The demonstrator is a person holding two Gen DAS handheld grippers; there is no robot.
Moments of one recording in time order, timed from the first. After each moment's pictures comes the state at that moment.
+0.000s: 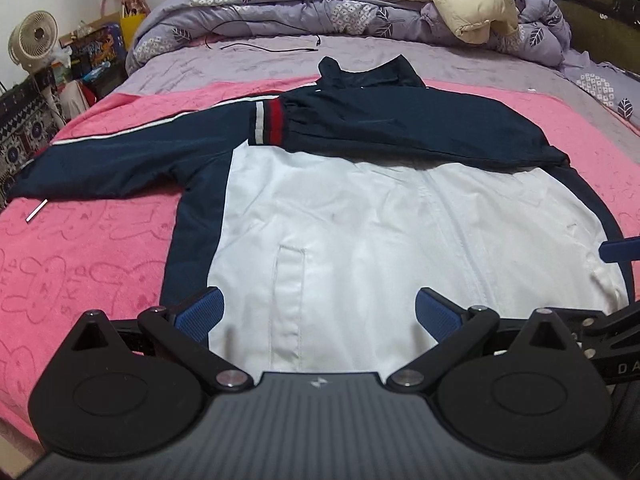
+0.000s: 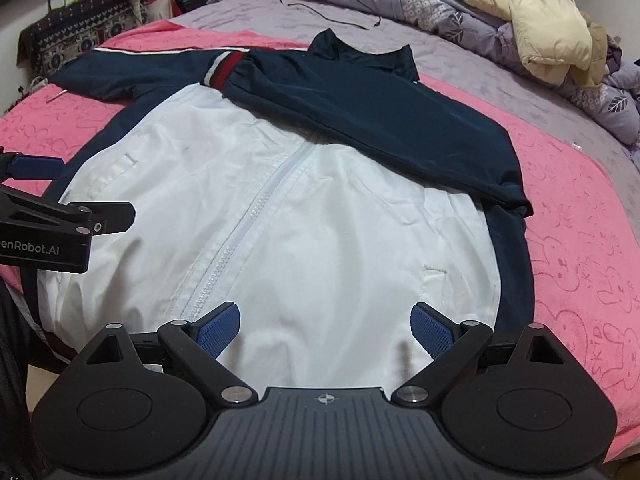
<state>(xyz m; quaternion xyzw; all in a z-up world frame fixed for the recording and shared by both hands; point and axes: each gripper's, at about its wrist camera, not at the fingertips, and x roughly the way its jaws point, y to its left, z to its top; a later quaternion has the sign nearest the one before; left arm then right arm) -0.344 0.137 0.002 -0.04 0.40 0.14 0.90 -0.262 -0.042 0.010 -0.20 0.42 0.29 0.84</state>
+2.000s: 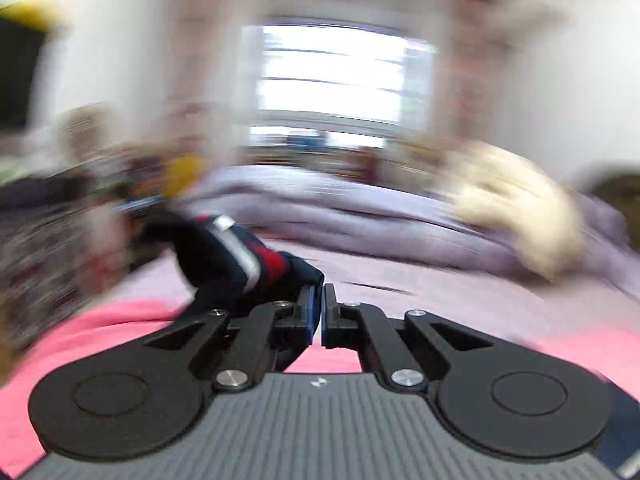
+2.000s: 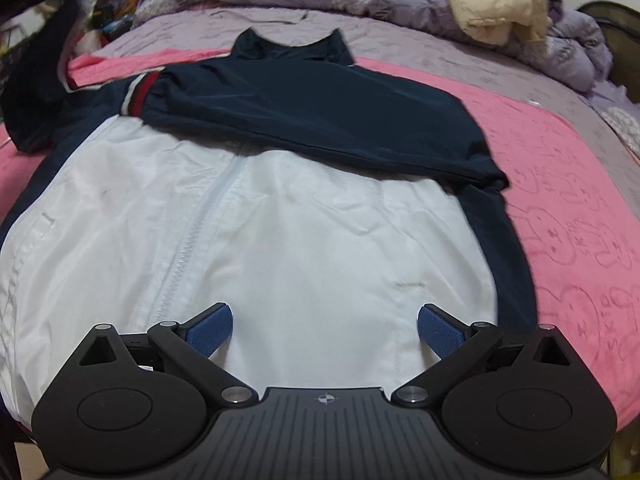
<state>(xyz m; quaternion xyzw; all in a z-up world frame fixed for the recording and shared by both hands) -0.202 0.267 0.075 -0.03 0.14 0.10 0.99 -0.222 -0.044 -0.012 -0.12 0.44 0.20 0.87</state>
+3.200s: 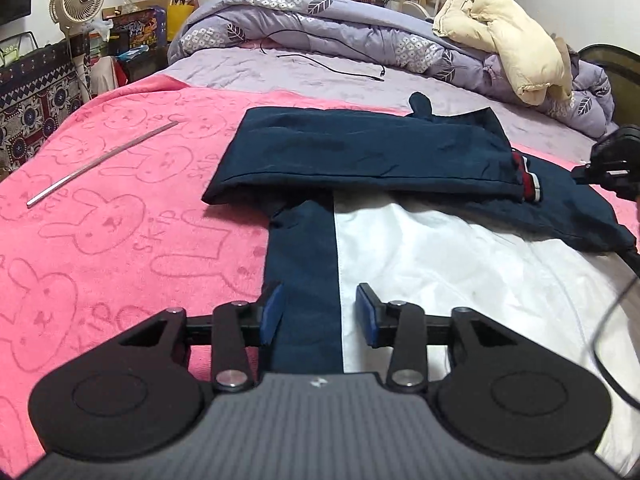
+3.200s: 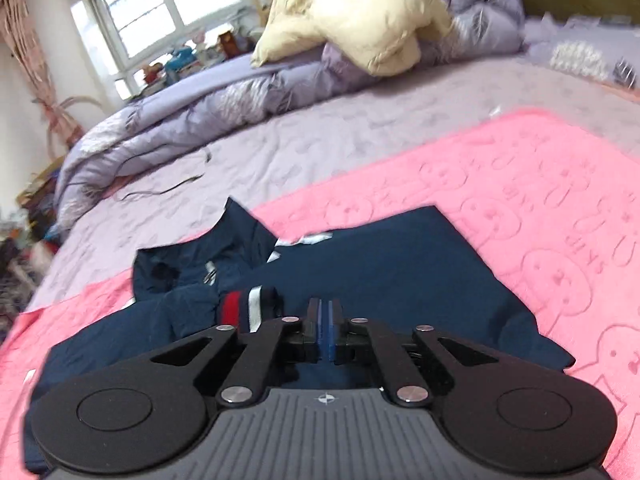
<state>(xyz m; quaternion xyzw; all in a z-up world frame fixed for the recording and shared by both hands) -0.320 0.241 -0.029 -0.12 0.34 0.18 0.91 -0.022 -0.026 -0.003 0.15 0.38 0.14 0.90</state>
